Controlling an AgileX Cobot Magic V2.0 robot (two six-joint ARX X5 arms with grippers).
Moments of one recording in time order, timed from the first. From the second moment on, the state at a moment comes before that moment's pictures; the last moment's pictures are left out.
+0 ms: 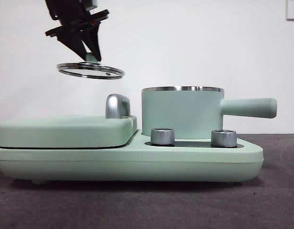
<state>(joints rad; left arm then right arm) -0.28 2.01 2.19 -1.03 0.17 0.12 0.76 0.90 1.20 -1.11 0.08 0.23</state>
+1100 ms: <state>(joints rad) -0.71 2.01 2.19 -1.02 0.17 0.09 0.81 0.47 0.76 -0.91 0.16 0.30</state>
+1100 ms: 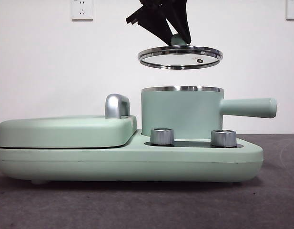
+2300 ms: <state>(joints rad) -0.71 2.13 2.19 -1.00 0.17 0.08 0.81 0.47 0.76 -0.85 0.16 0.30</state>
